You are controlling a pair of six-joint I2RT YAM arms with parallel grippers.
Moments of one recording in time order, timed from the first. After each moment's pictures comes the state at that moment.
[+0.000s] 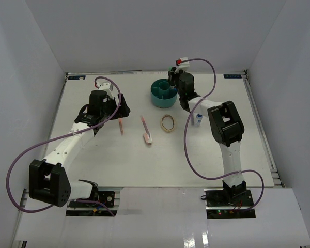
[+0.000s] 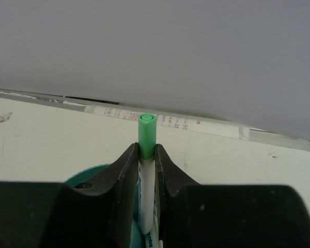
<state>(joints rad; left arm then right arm) -0.28 1.29 0.97 -0.26 0.05 -0.37 0.45 2.20 1.53 0.71 0.13 0.10</state>
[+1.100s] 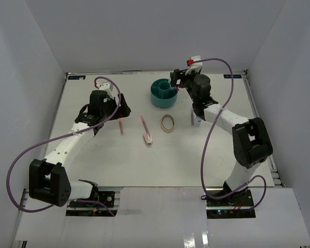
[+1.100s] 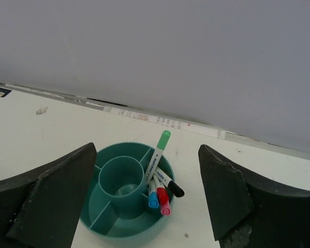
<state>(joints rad) -0.28 1.29 0.97 -0.26 0.07 -0.39 0.45 1.79 1.21 0.66 0.08 0.05</state>
